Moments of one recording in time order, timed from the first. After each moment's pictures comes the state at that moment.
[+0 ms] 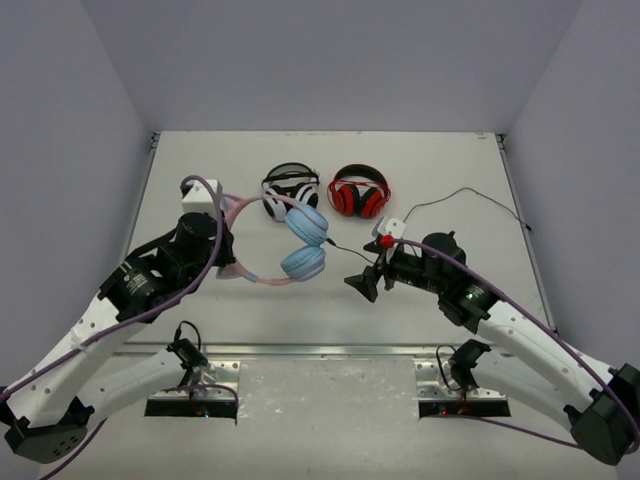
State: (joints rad) left arm -0.68 0.80 1.07 -0.87 -0.53 -0.45; right arm 0.68 0.82 0.54 0.00 -0.36 -0.10
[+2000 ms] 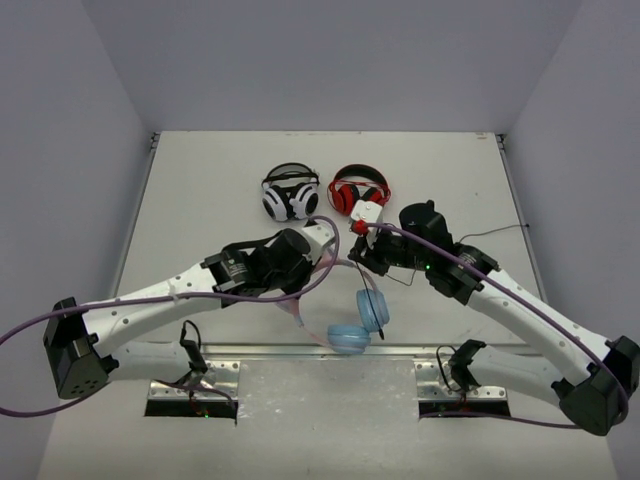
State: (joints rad) left arm -0.96 1.18 0.96 -0.61 -0.16 -0.20; right arm 0.71 1.02 0.86 -0.31 -0.32 -0.27
